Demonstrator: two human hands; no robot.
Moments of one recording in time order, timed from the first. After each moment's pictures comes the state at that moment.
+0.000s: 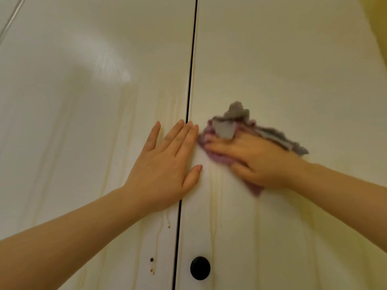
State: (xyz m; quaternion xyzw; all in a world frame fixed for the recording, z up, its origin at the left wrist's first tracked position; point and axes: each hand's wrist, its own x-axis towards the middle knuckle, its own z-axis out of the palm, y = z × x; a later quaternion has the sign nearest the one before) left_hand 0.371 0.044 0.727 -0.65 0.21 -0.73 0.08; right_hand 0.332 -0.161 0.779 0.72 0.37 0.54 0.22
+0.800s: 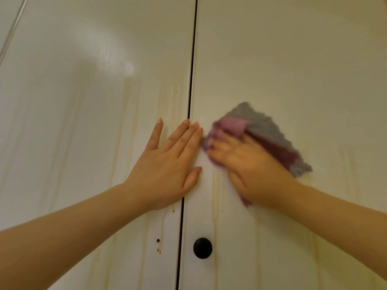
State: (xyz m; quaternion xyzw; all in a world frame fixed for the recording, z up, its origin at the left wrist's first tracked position) left_hand 0.364 0.049 0.710 -0.67 0.23 -0.69 0.14; right_hand 0.348 -0.150 0.729 0.66 0.38 0.62 0.18
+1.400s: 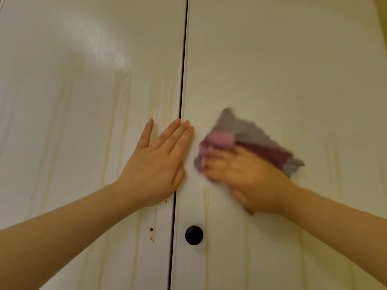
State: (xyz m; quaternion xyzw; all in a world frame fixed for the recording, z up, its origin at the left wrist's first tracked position) left_hand 0.366 0.051 0.700 -0.67 0.25 -0.69 0.11; right_hand 0.345 -0.171 0.711 0.67 0.45 0.56 0.20
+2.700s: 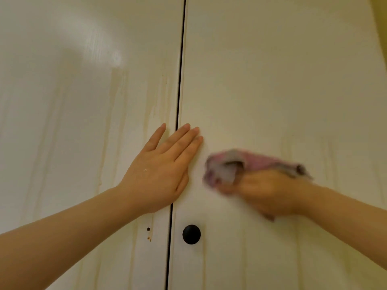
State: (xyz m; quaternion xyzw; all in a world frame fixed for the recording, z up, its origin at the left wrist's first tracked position) left_hand 0.360 0.045 0.694 -0.65 0.30 -0.68 0.13; right_hand 0.327 -0.189 0.706 0.71 0.46 0.48 0.24
